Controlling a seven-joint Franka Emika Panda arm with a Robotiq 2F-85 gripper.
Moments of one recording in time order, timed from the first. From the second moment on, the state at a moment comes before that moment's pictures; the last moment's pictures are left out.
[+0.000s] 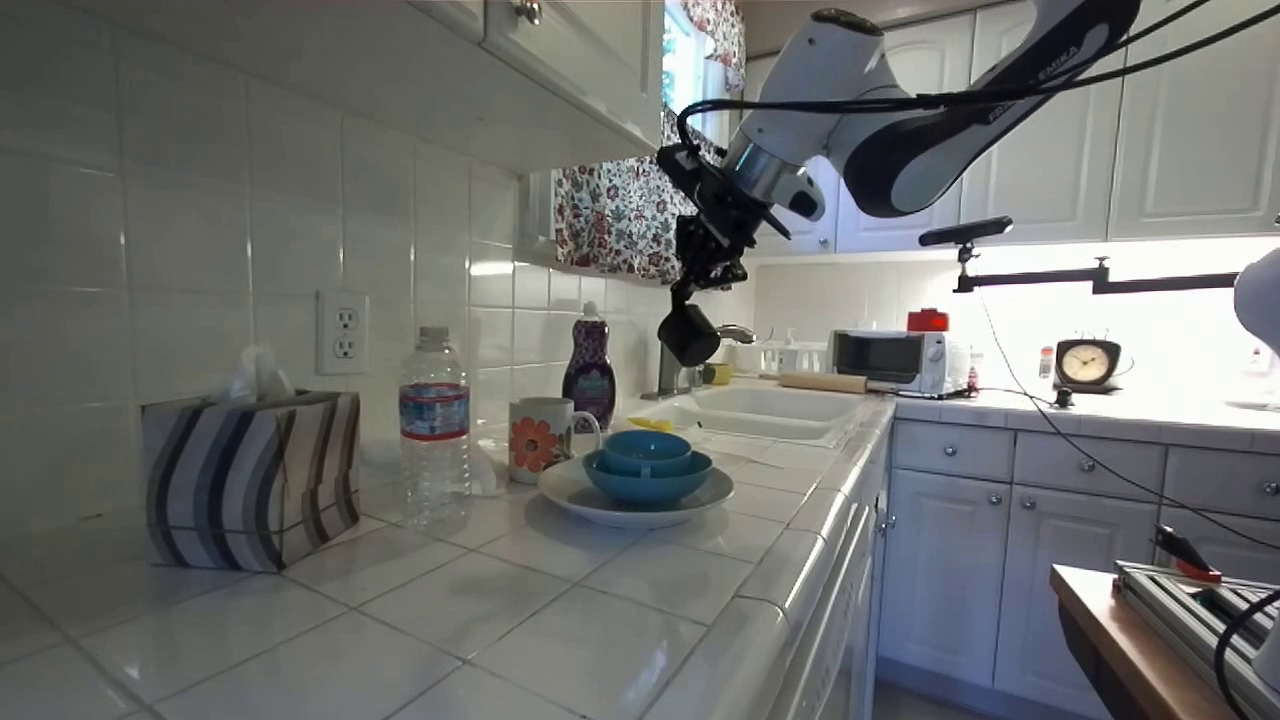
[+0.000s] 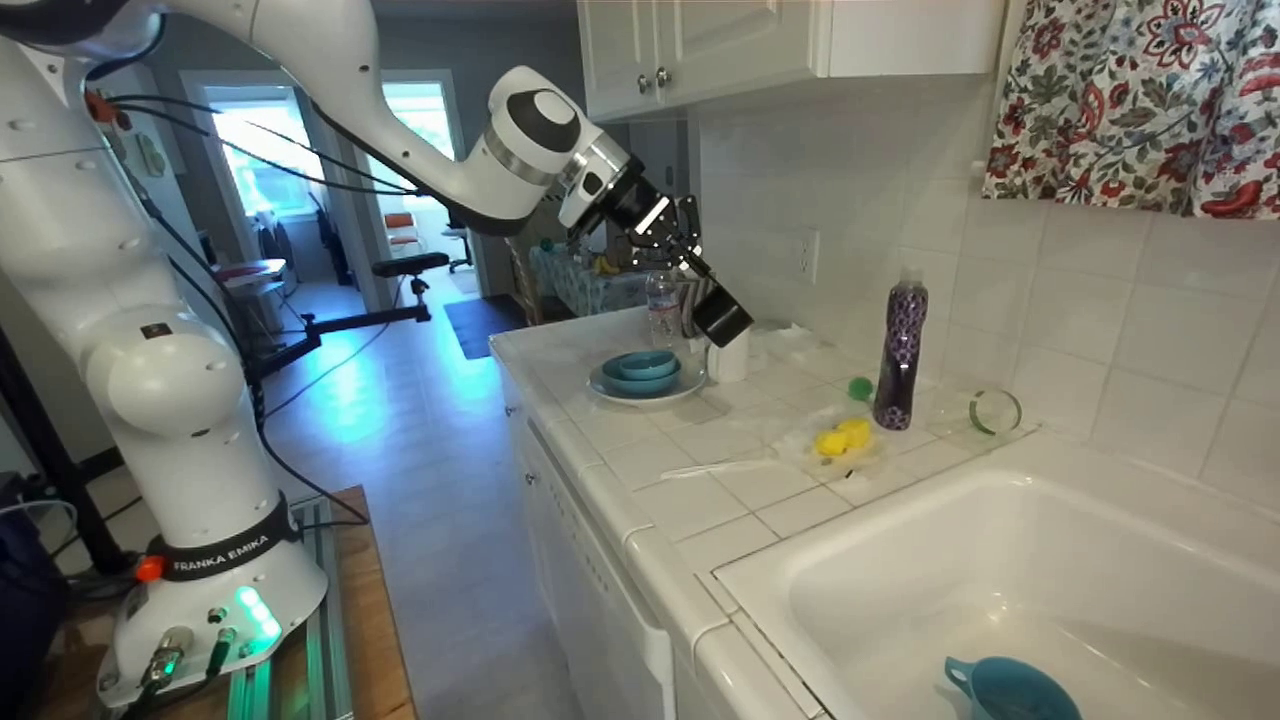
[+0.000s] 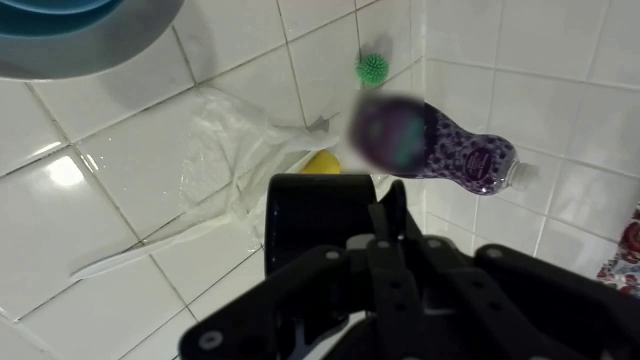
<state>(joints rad) 0.31 -0.13 -0.41 -2.26 -1.03 2.69 2.70</state>
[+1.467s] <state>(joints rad) 0.34 -0.01 -0.31 -2.25 -1.07 2.83 2.57</state>
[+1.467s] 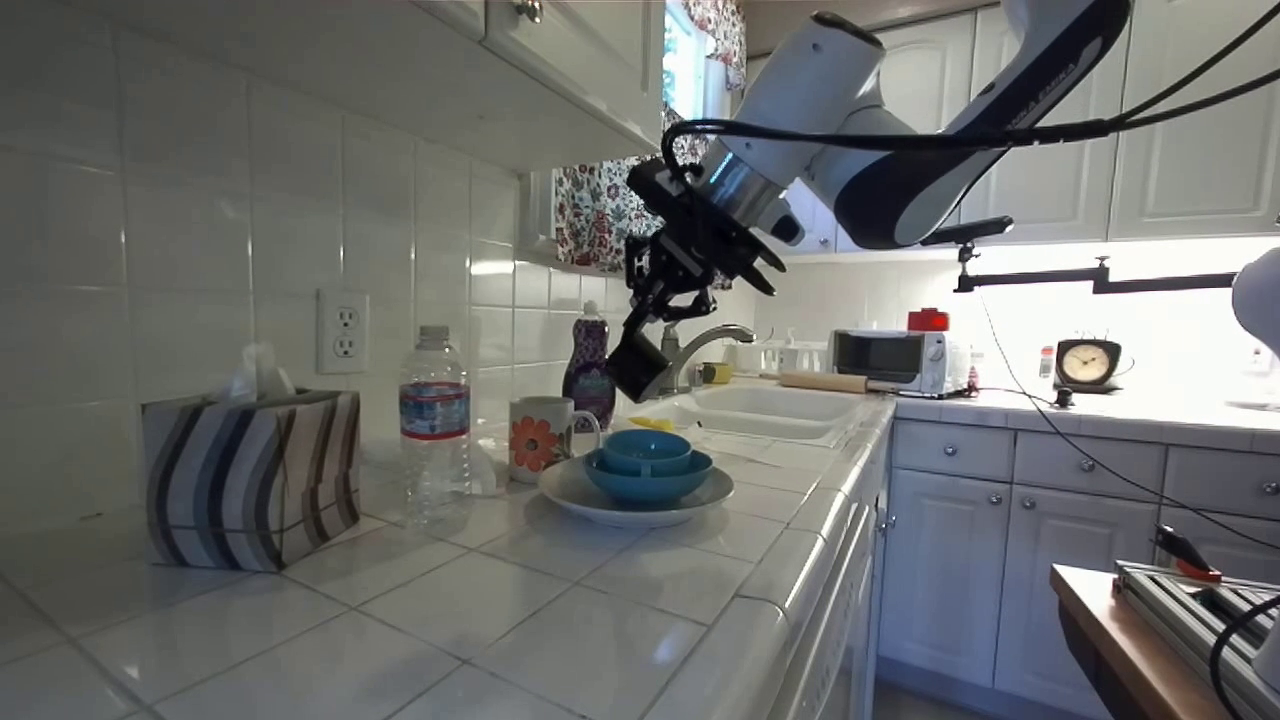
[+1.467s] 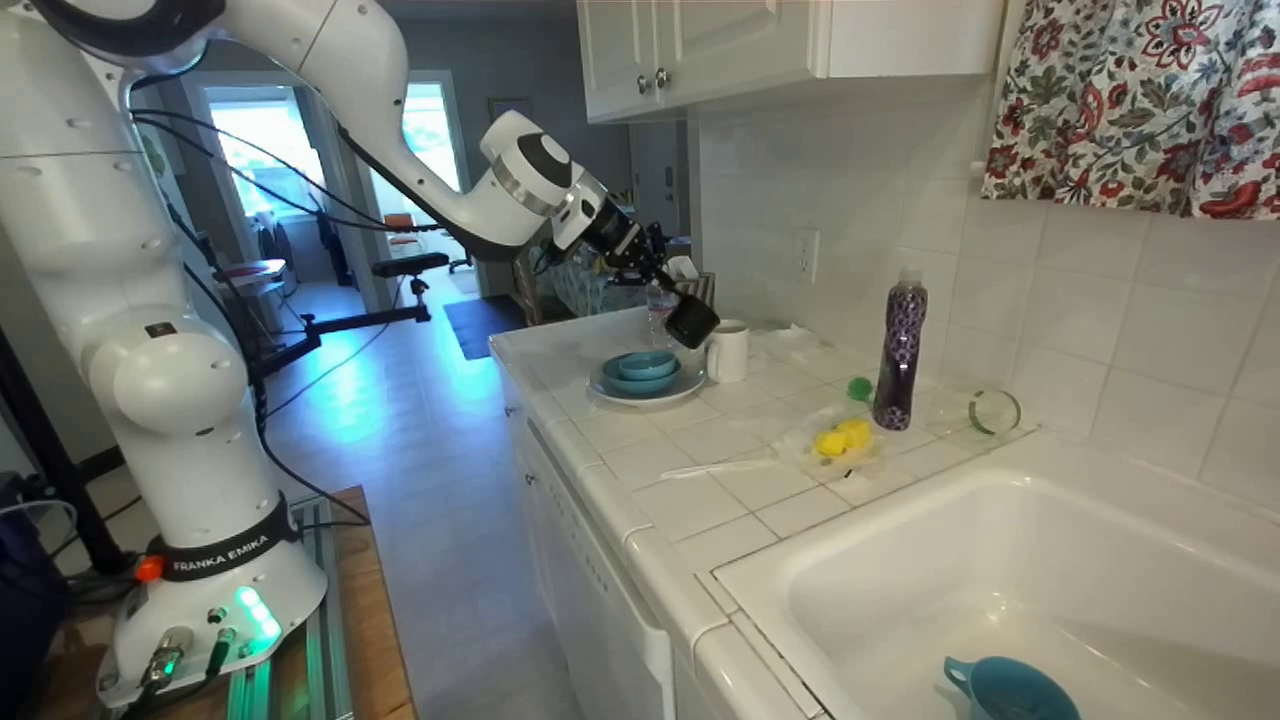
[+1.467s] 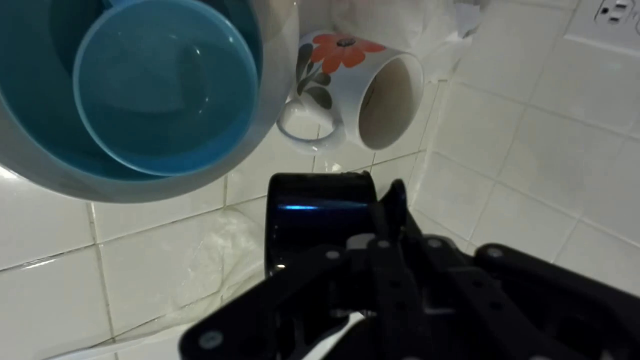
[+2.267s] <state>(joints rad) 0.42 0.04 -0.21 -2.18 -1.07 2.80 2.55</state>
